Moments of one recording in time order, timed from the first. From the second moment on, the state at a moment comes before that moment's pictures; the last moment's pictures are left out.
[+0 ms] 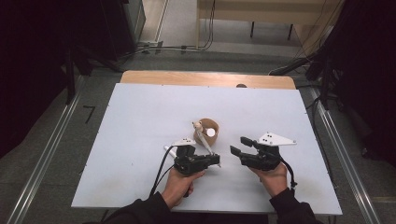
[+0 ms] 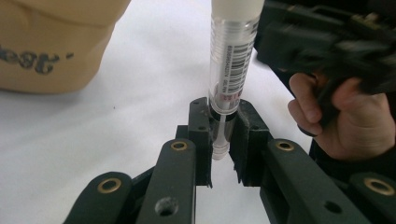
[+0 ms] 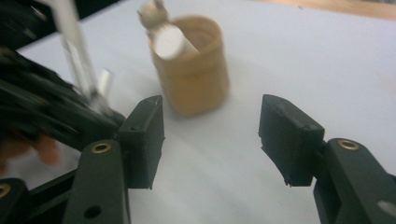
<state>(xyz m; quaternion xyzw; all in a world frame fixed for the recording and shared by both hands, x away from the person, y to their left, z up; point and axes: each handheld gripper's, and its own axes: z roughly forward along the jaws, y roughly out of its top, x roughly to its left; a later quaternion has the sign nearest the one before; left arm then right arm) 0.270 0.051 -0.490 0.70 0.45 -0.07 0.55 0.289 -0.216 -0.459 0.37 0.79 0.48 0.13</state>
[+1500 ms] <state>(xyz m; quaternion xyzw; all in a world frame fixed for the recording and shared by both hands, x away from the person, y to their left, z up) 0.312 0.060 -0.434 0.70 0.43 0.21 0.53 0.301 -0.224 -0.486 0.40 0.81 0.40 0.15</state>
